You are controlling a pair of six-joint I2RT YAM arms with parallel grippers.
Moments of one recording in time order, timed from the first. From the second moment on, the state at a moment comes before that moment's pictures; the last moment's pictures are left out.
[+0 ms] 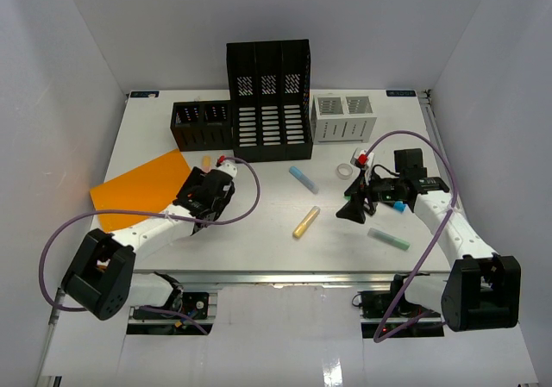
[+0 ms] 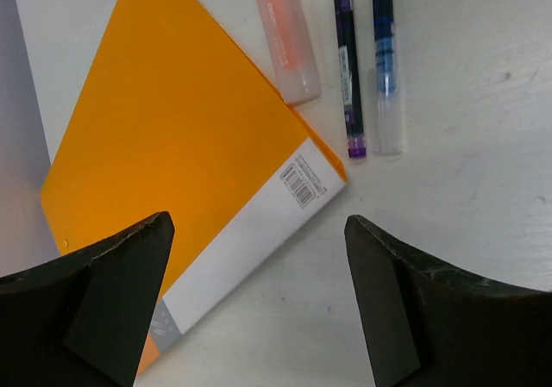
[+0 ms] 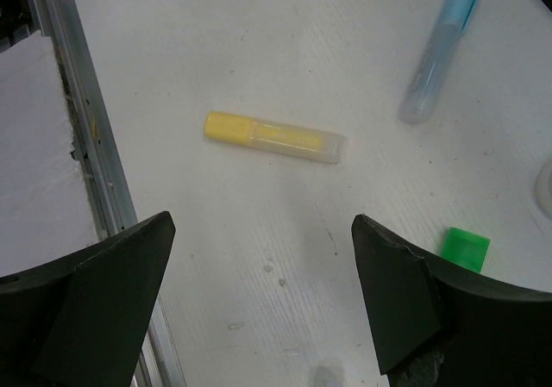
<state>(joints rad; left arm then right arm) -0.56 1.28 0.64 -0.19 -0.65 0.18 0.12 1.18 0.78 -0.57 -0.99 -0.63</state>
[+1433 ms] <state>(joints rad) -0.47 1.49 0.62 -0.04 -0.60 0.32 0.12 1.18 0.79 -0.63 -1.02 -0.66</state>
